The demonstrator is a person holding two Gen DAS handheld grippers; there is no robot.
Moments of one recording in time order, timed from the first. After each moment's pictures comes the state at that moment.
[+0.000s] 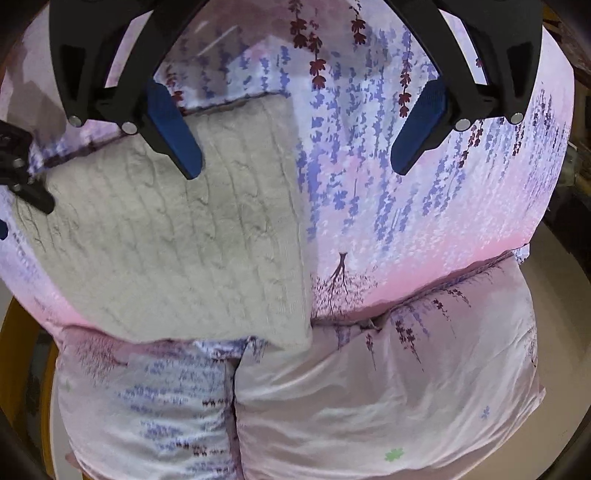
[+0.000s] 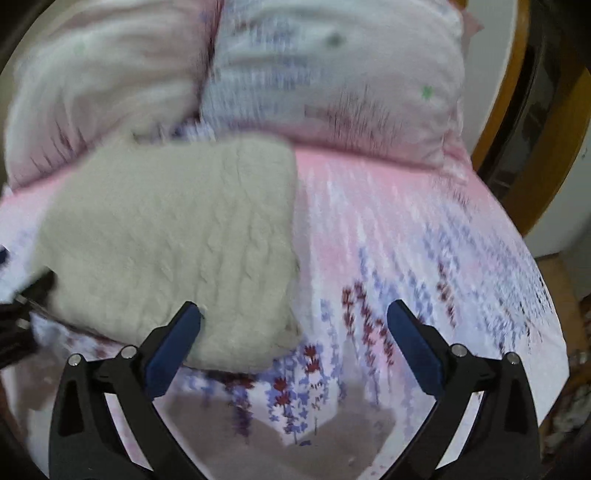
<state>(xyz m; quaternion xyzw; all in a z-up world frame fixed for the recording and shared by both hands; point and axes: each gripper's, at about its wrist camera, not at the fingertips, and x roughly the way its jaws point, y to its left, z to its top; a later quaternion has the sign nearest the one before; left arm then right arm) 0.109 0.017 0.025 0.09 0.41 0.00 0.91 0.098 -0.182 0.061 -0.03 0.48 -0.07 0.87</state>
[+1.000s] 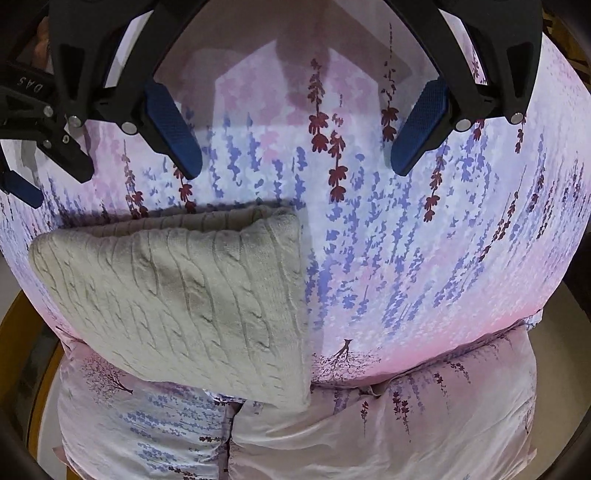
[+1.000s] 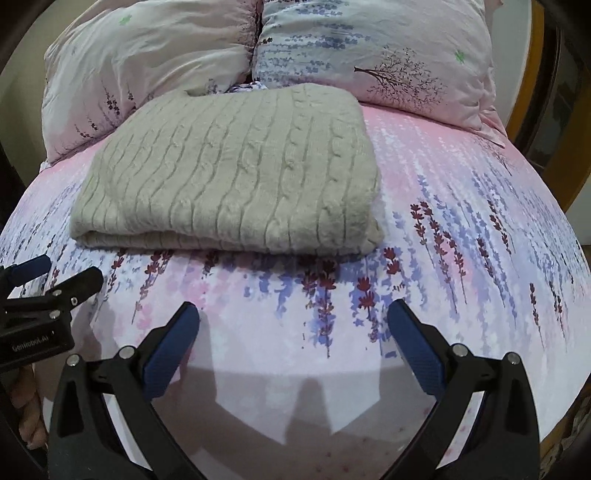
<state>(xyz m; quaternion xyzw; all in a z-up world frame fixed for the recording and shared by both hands) 0.071 0.033 0.000 0.02 0.47 -0.03 0.88 0.046 -0.156 0.044 0.02 0.49 0.01 0.87</state>
